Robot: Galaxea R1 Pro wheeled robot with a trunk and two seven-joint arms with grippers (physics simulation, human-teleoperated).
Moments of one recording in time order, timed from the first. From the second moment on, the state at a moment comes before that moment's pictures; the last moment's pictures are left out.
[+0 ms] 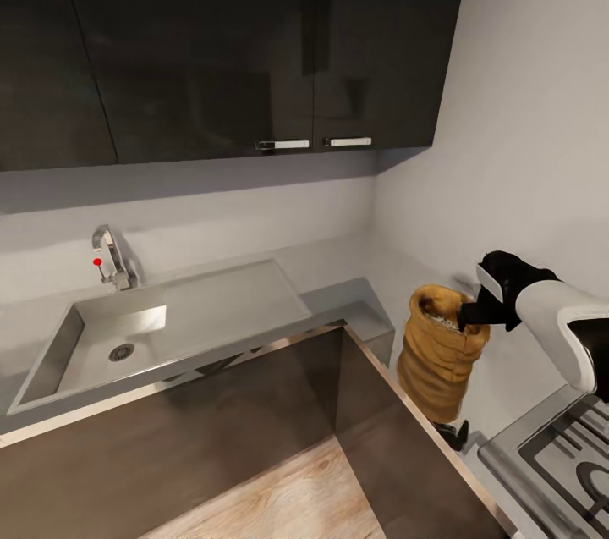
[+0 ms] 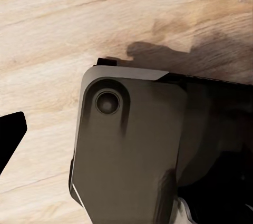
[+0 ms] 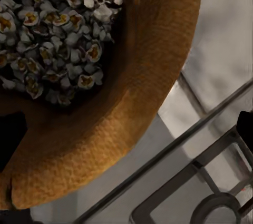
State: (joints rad) left arm -0.08 0.00 0.12 -0.12 0.04 -0.11 -0.05; right arm -1.40 -0.27 0.23 -0.04 0.00 1.04 0.06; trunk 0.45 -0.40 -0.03
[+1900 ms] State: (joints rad) left arm -0.08 -0.01 0.12 -0.12 0.04 -0.11 -0.05; right arm -1.33 -0.28 0.21 -0.21 -0.01 1.04 0.09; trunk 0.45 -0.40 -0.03
